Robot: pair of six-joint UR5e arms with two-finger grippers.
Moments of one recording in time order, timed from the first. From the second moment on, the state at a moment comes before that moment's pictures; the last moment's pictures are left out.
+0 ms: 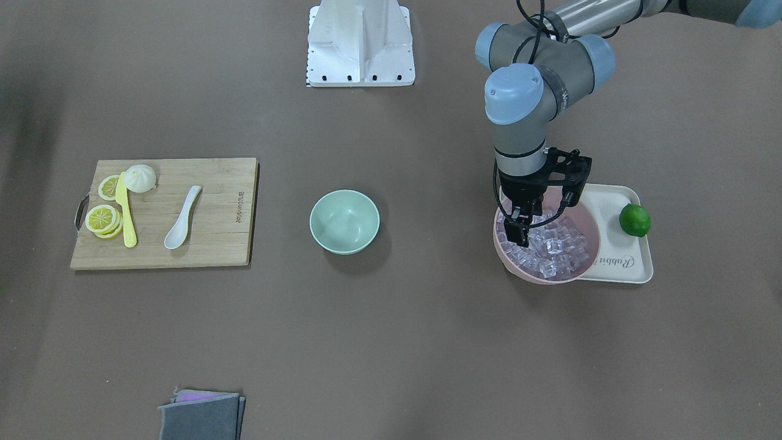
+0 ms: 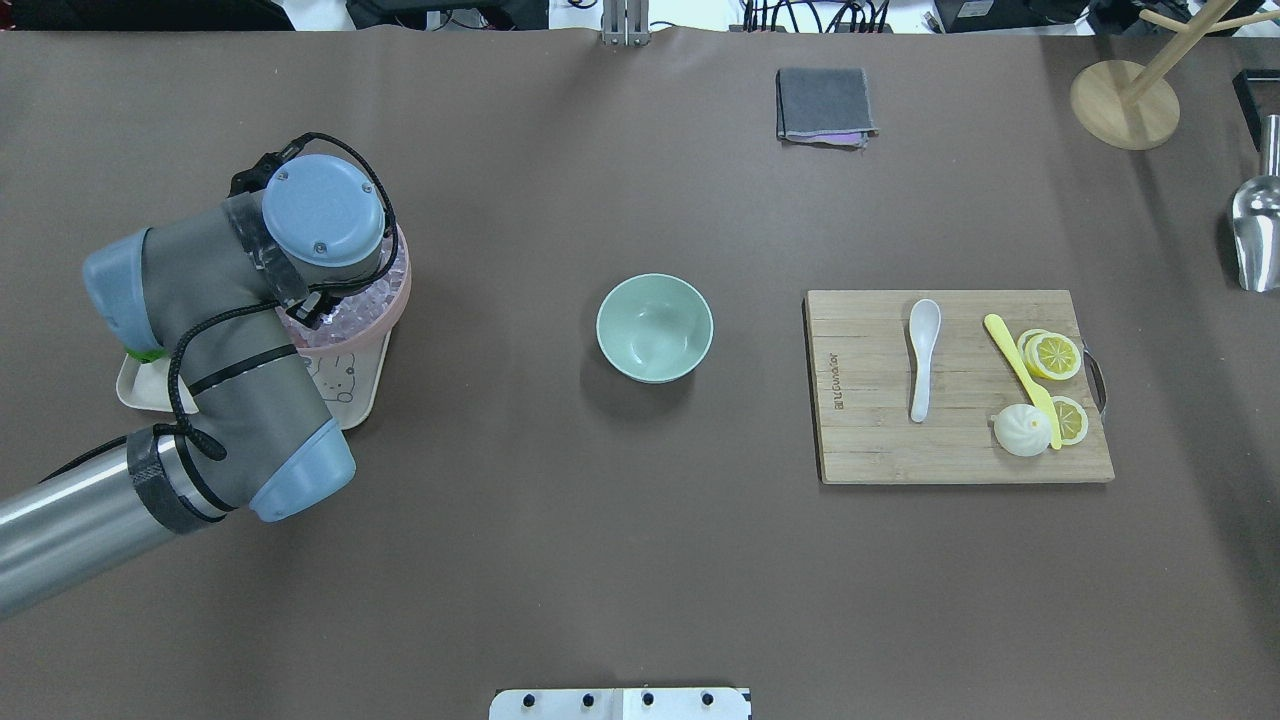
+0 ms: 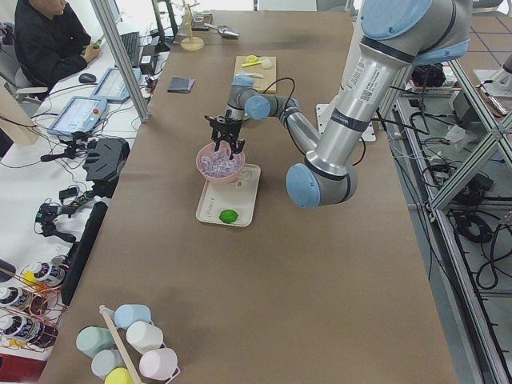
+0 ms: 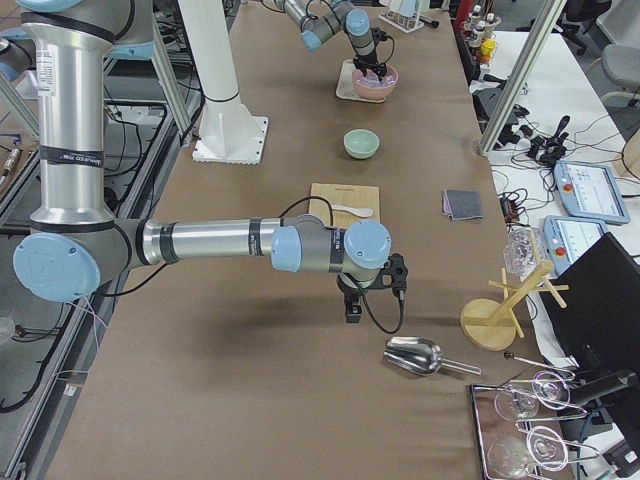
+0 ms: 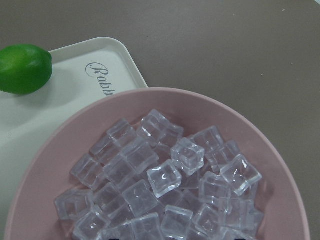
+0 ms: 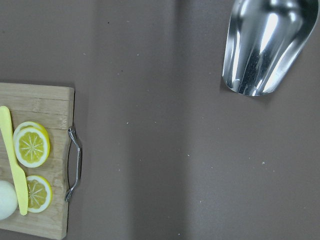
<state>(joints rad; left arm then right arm) -0.66 -2.11 -1.70 -1.43 -1.59 -2.07 1.53 -1.63 1.72 -1.65 2.50 -0.05</state>
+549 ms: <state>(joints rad) -0.65 -2.11 -1.69 -1.43 -1.57 -2.07 1.53 -1.63 1.72 -1.65 2.50 -0.05</state>
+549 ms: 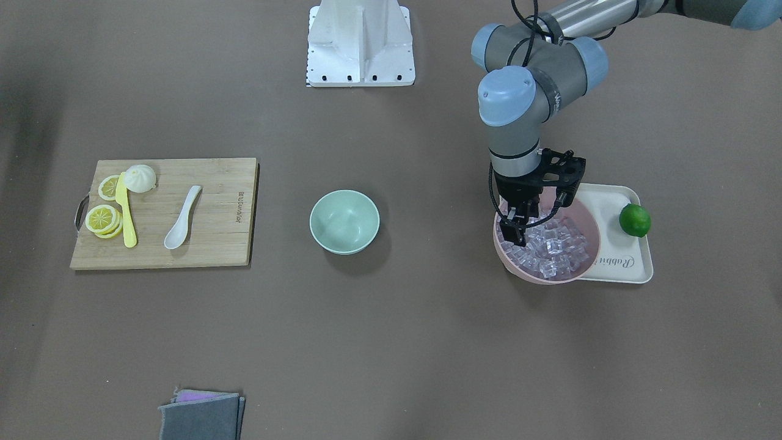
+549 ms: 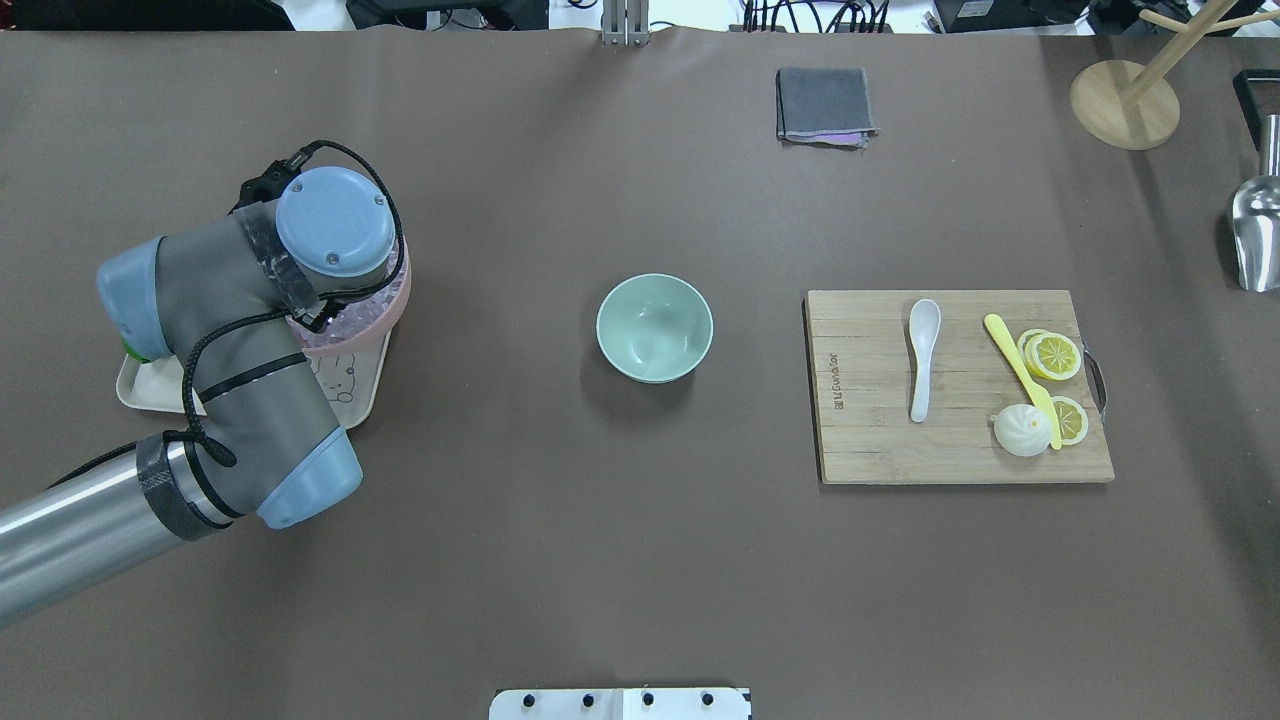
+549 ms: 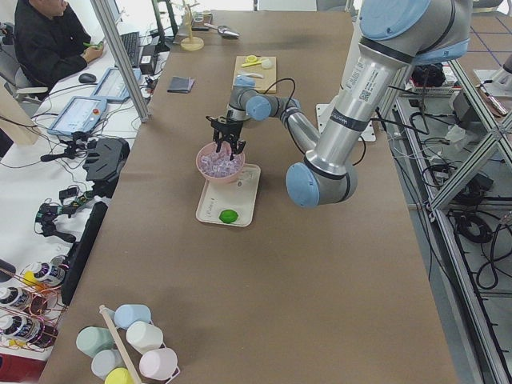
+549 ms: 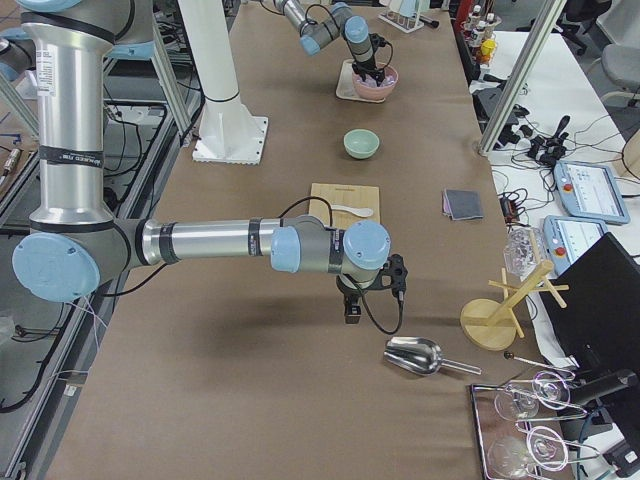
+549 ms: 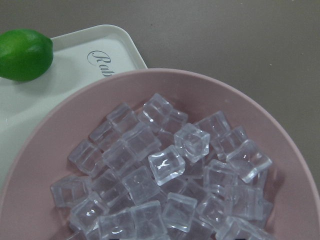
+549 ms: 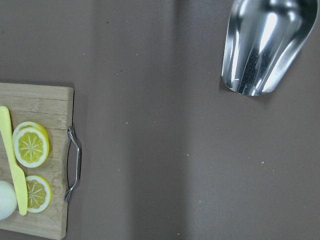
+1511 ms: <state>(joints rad) -0.66 -2.10 -1.76 -1.37 -1.57 -2.03 1.53 -1.64 1.72 -1.65 2.51 -0.05</state>
